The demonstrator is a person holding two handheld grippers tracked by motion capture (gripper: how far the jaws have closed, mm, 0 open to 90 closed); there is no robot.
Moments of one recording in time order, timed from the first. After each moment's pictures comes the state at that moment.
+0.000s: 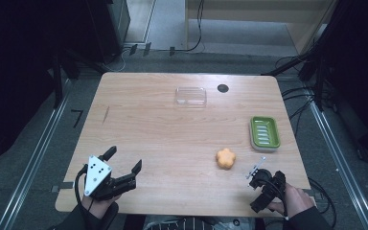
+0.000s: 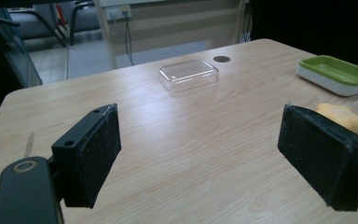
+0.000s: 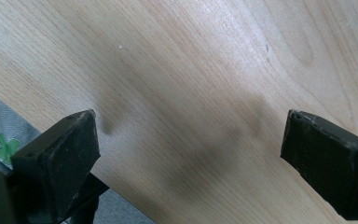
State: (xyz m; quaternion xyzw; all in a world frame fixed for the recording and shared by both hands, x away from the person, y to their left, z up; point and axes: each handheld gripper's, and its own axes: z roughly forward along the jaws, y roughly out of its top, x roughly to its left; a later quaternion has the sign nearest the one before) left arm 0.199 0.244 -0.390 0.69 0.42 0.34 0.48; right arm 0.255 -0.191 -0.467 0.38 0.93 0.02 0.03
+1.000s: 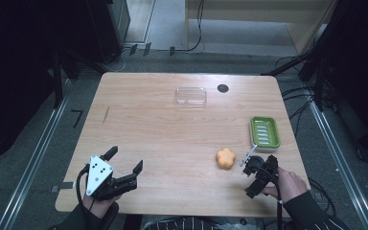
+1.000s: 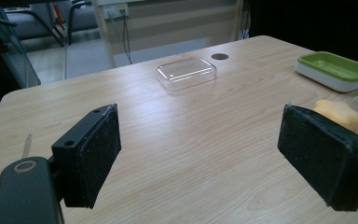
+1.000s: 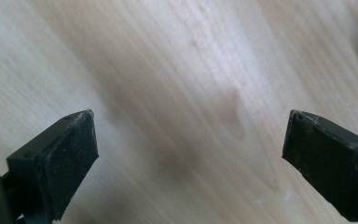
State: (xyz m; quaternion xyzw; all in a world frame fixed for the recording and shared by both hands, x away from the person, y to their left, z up) left arm 0.200 0.242 -0.390 0.70 0.42 0.34 0.47; right arm 0.290 -0.176 -0.457 0.33 0.94 0.03 0.07
